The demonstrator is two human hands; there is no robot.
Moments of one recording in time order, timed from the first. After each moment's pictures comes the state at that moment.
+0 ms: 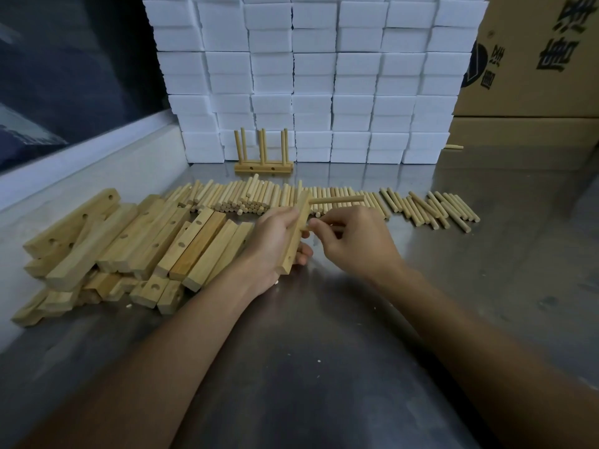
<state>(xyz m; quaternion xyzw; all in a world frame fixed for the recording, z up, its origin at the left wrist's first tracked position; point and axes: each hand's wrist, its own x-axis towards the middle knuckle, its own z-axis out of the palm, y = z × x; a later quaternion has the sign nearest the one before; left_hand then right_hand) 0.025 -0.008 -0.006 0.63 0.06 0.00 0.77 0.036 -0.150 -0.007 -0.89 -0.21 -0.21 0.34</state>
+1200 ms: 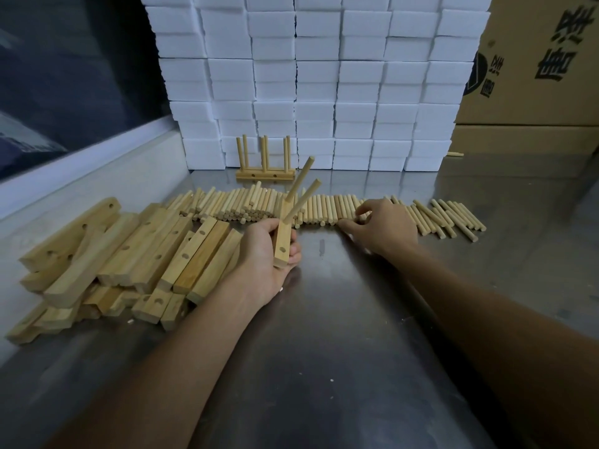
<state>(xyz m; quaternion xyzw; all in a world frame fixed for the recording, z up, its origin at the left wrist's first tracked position) 0.031 0.002 -0.006 0.45 0.14 0.01 0.88 0.112 -0.175 -0.014 -0.96 -0.02 -0.16 0.24</state>
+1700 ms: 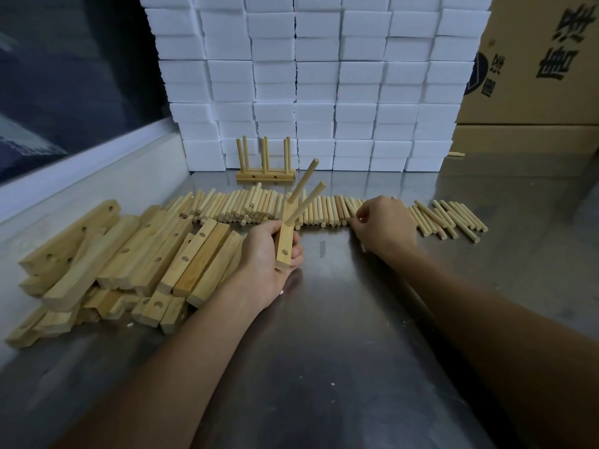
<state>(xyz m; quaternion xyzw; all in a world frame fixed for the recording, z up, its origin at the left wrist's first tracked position) 0.032 0.002 -0.007 0.46 0.12 0.01 0.88 0.109 -0.171 -0.010 -0.96 -0.04 -0.19 0.22</state>
